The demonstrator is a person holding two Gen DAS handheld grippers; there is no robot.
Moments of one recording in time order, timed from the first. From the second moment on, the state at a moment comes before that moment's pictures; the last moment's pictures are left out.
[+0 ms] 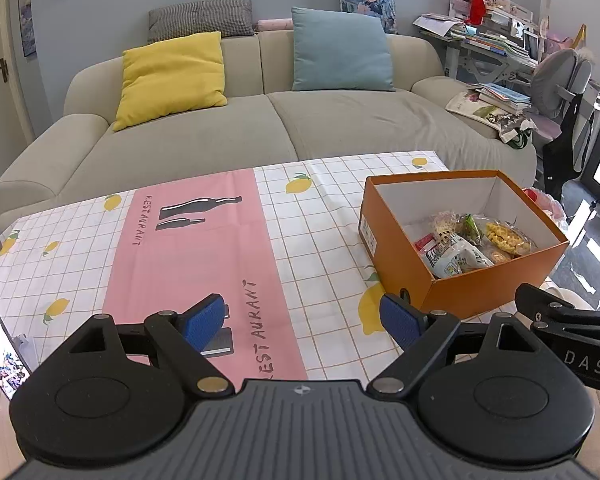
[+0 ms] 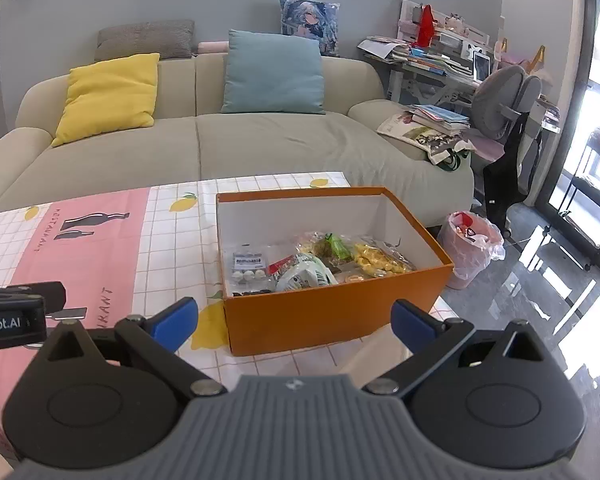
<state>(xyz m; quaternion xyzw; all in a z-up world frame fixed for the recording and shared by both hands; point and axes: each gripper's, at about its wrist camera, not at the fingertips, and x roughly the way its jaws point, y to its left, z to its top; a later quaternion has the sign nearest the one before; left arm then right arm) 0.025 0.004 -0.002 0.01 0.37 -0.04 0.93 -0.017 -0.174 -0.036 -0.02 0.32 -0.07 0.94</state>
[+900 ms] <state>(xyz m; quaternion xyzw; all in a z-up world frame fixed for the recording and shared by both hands) 0.024 0.003 0.000 0.01 0.37 -0.03 0.93 -0.014 -0.170 -0.039 -0.03 0.32 -0.06 0.94</state>
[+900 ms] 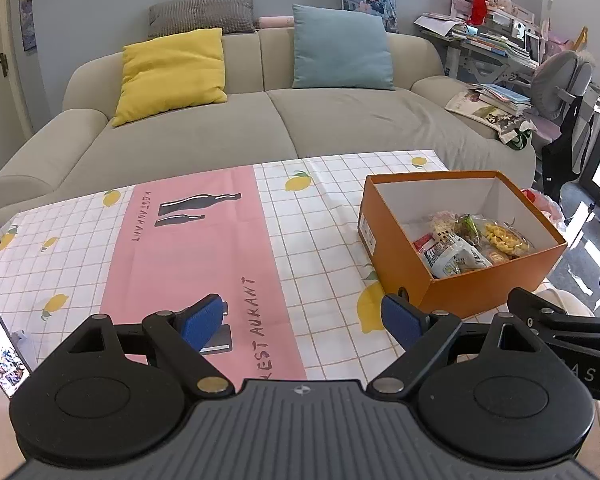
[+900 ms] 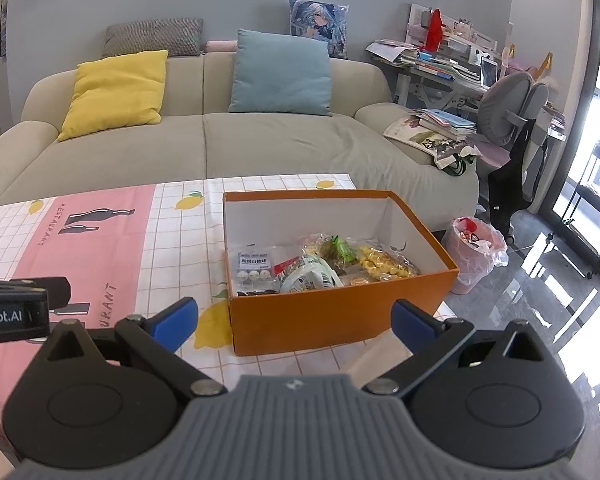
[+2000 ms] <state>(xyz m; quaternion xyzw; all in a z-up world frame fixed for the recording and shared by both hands) 0.019 0.001 0.005 0.01 0.35 -0.03 0.93 -0.012 -0.171 -0.038 -0.04 0.33 -0.05 0.94</state>
